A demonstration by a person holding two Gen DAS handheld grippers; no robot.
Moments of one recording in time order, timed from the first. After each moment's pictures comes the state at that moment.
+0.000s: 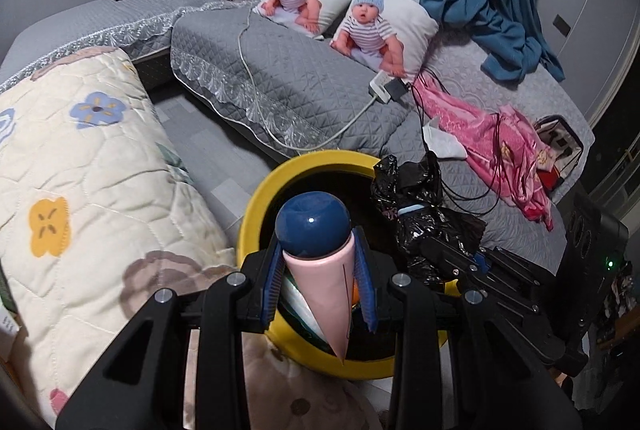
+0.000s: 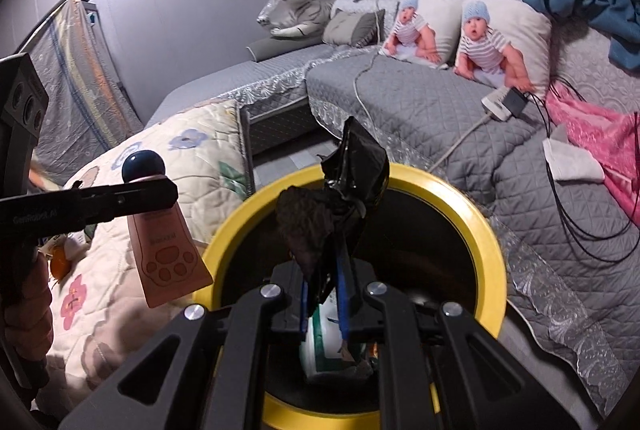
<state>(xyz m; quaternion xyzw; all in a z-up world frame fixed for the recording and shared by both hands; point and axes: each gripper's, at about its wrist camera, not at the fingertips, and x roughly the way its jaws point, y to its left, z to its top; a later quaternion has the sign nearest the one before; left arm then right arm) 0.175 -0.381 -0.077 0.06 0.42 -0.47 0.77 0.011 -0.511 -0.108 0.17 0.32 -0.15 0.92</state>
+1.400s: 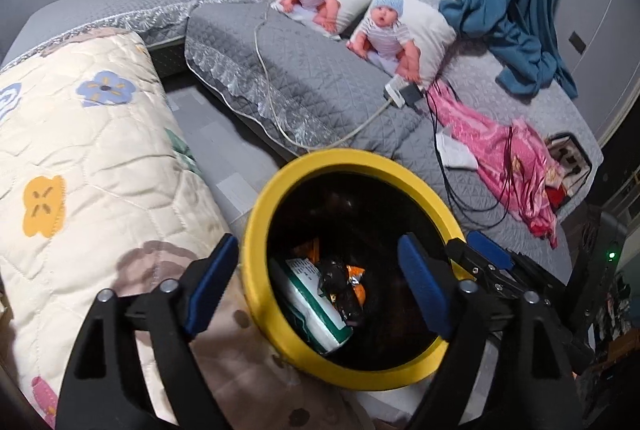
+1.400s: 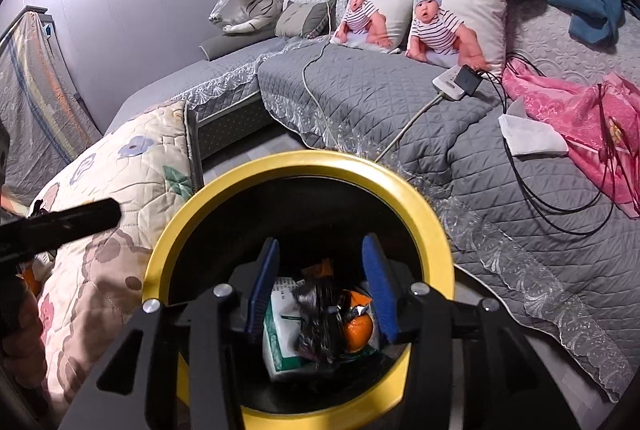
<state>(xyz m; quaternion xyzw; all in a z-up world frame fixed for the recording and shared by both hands) 0.184 -0.372 -0.085 0.03 0.43 -0.44 0.79 0.003 -0.536 -0.111 0.18 0.33 -0.22 0.90</state>
